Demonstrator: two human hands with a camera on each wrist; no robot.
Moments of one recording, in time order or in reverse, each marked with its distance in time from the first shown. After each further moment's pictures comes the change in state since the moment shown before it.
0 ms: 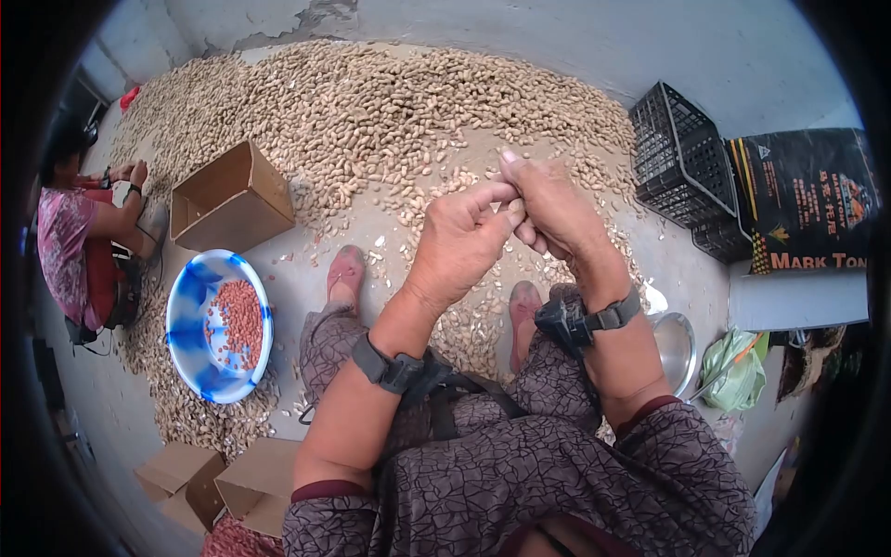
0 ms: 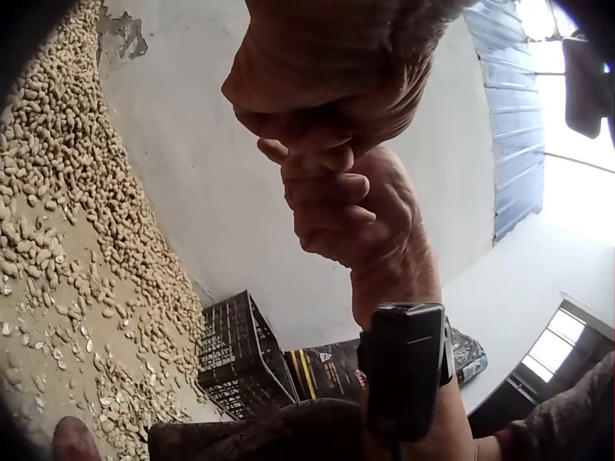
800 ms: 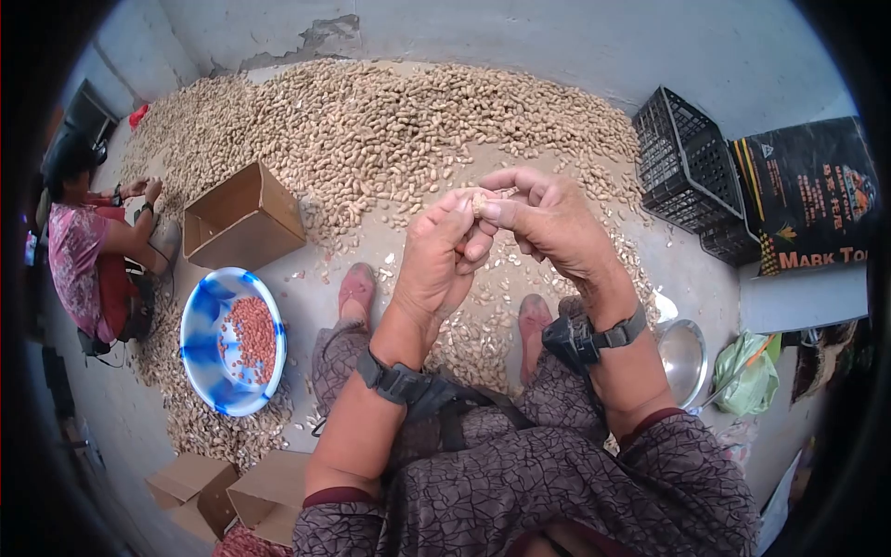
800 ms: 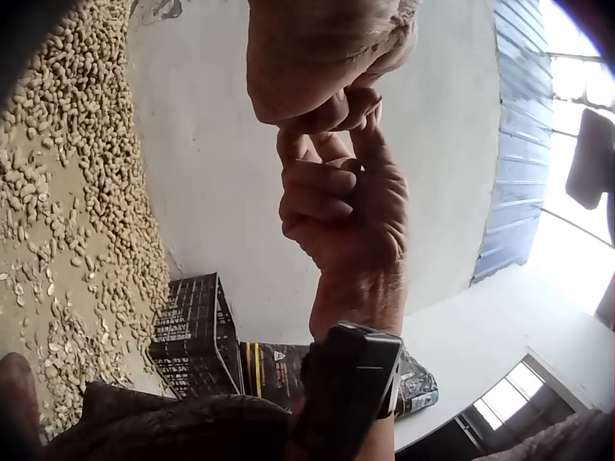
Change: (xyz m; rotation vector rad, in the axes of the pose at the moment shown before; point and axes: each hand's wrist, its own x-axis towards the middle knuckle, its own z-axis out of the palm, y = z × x) left_hand 0.003 -0.008 -0.018 -0.768 -0.074 -0.034; right_hand -0.012 -0.005 0.000 0.126 -0.062 -0.265
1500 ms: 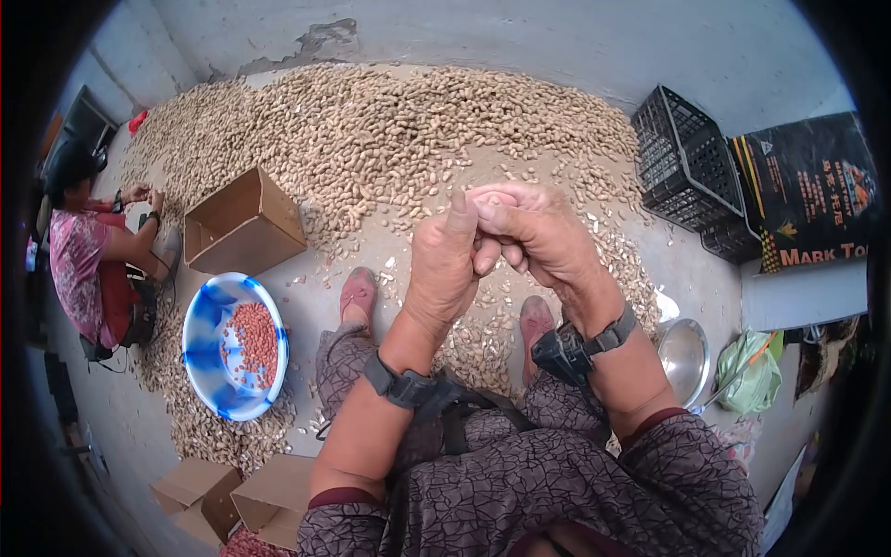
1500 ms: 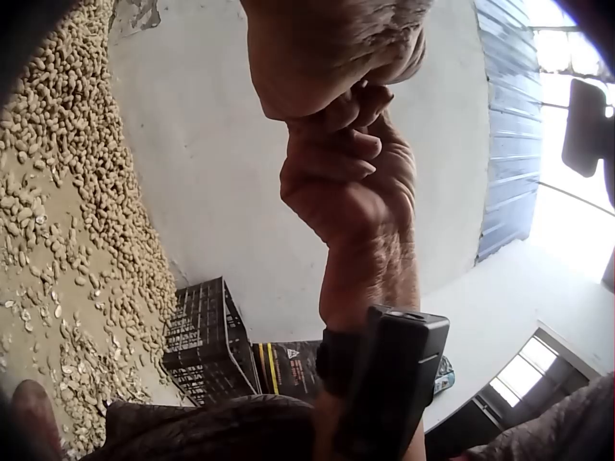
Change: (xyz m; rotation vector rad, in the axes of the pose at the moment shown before) left_hand 0.001 -0.009 0.013 0.219 0.027 0.081; right_hand 0.000 0.008 0.009 0.353 -0.120 0.022
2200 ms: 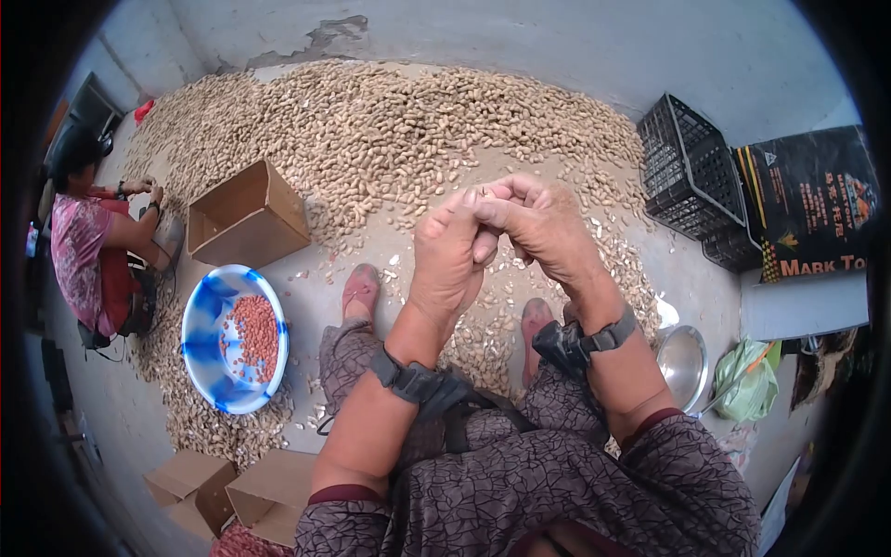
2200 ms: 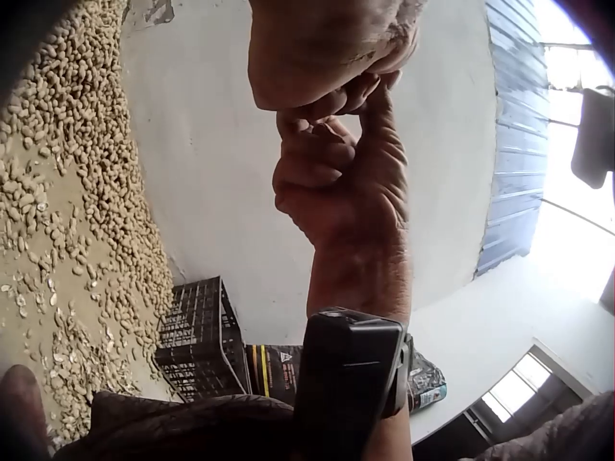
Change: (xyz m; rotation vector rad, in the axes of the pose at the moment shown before) left_hand 0.002 0.003 -0.009 -0.119 0.071 0.012; right_hand 0.004 -0.009 0.015 -0.331 0.220 -0.020
